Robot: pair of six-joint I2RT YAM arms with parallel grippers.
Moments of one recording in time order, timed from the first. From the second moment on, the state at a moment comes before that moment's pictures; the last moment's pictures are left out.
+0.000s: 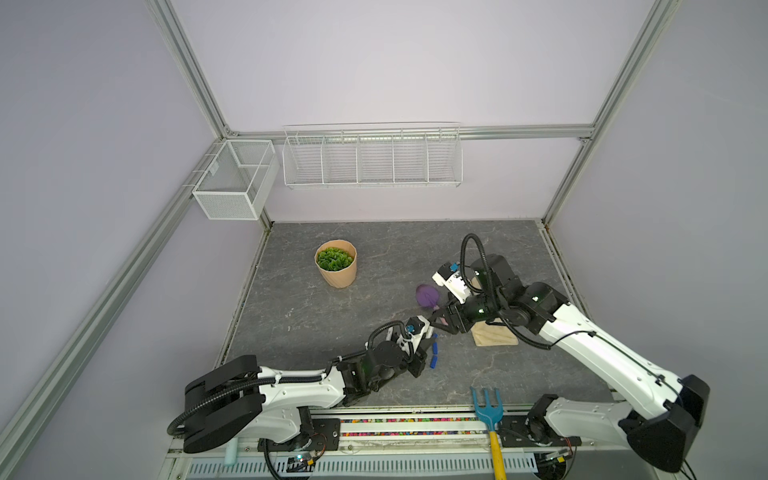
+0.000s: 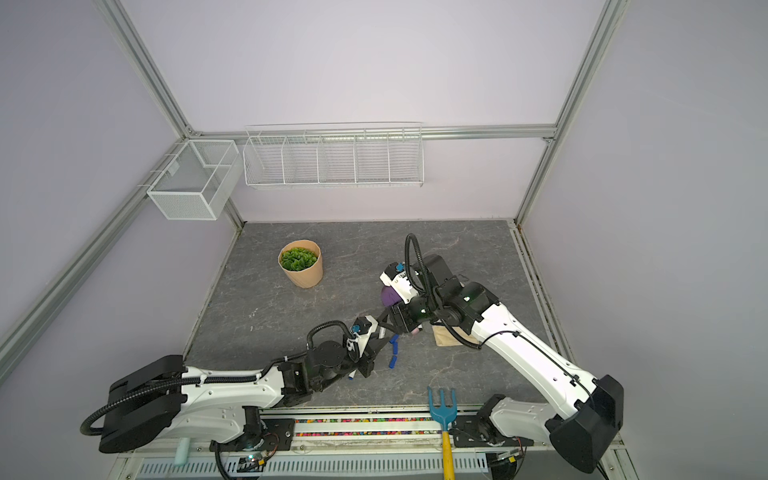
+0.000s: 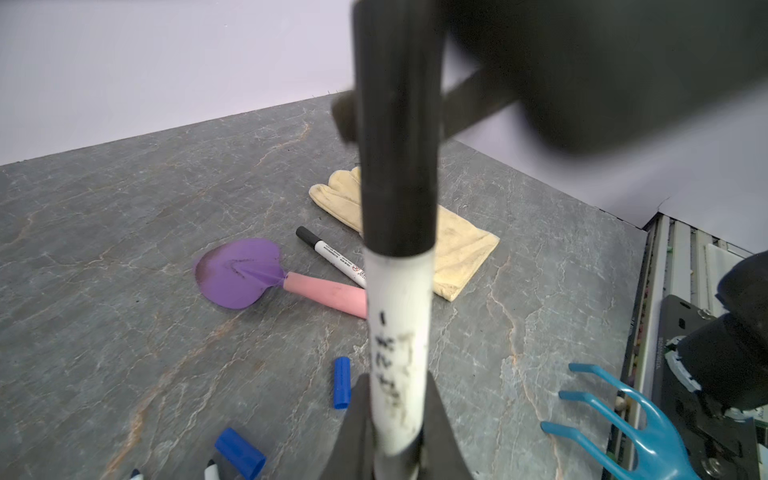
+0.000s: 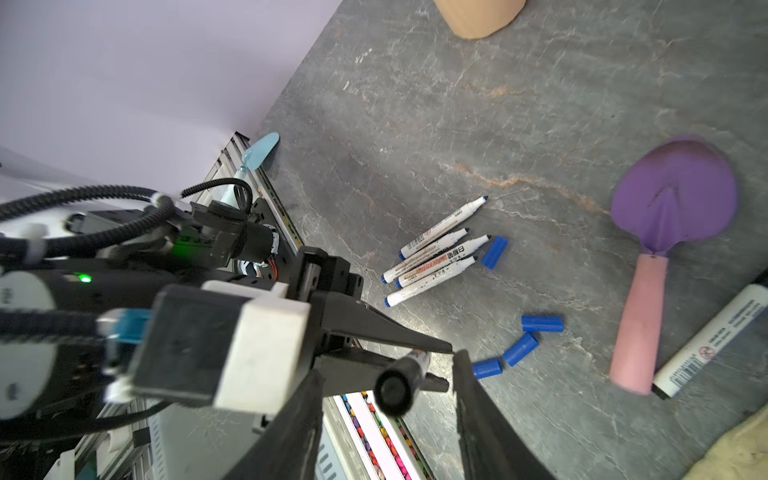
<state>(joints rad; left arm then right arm) -1.24 1.30 0.43 0.60 -0.27 -0.21 0.69 1.21 1.18 -0.79 -0.49 0.19</state>
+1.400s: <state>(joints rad) -1.21 1.29 0.42 0.45 -0.29 -0.24 0.73 1.29 1.03 -0.60 -0.42 0.24</state>
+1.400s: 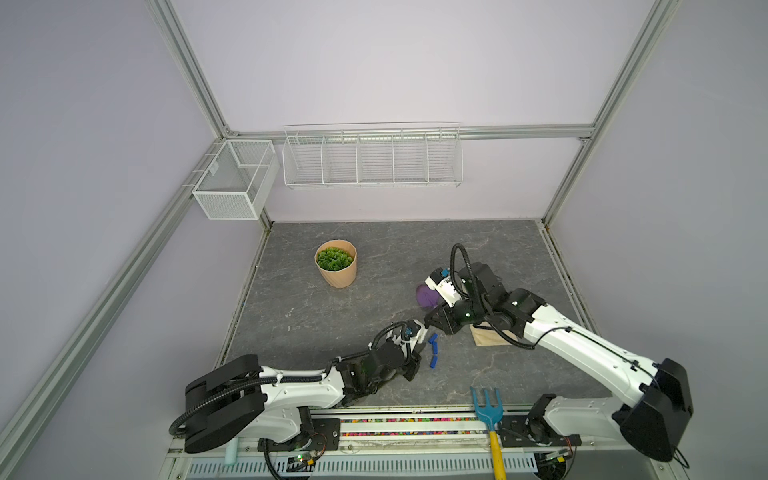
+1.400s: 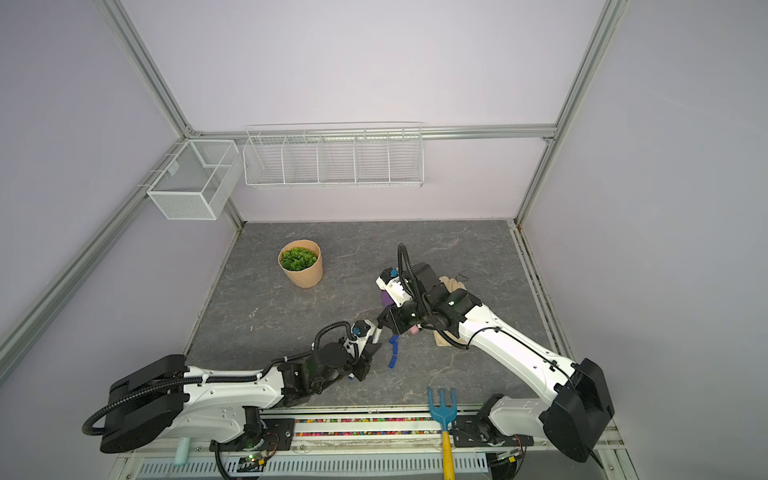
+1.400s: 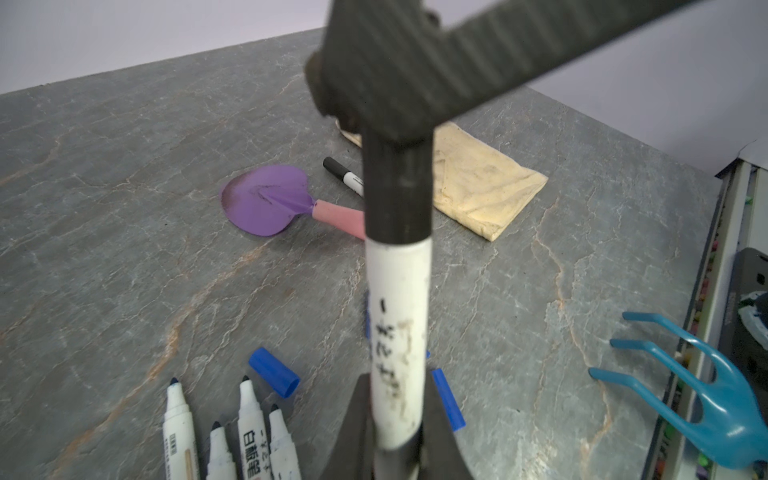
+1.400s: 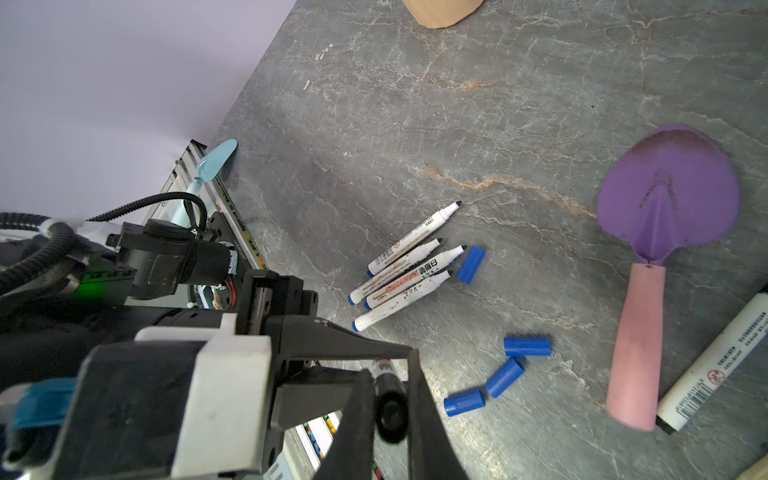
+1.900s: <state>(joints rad) -1.16 1.23 0.42 0.52 -0.21 -0.31 0.65 1.32 1.05 -0.59 -0.56 0.28</state>
